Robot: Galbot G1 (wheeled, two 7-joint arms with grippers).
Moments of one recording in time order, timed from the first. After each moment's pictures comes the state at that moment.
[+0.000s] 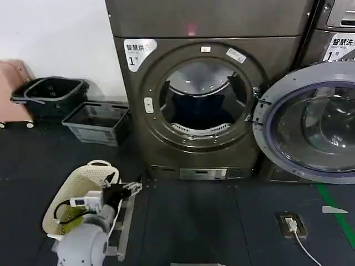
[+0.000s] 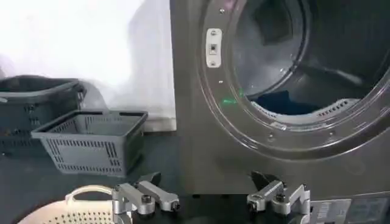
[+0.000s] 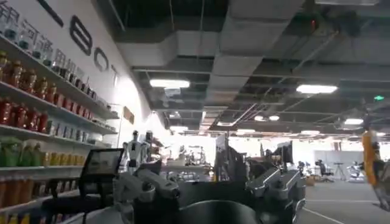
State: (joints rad) left arm 1.29 -1.46 -0.57 -2.21 -0.06 0.74 0.06; right arm -1.63 1.16 2.43 1.73 0.51 -0.31 0.06
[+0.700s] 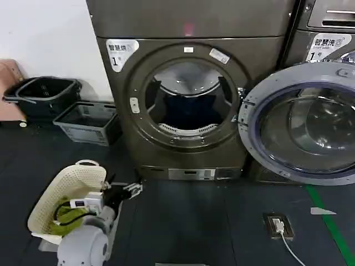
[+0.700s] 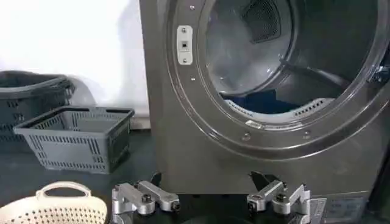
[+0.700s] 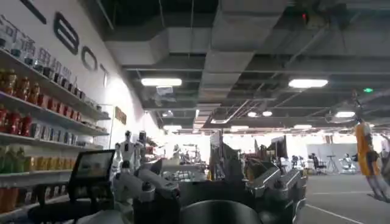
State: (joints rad) left arm 1.30 -1.46 -0.57 -2.21 -0.06 0.74 0.06; right arm -1.63 1.16 2.44 1.72 0.52 -0.32 0.08
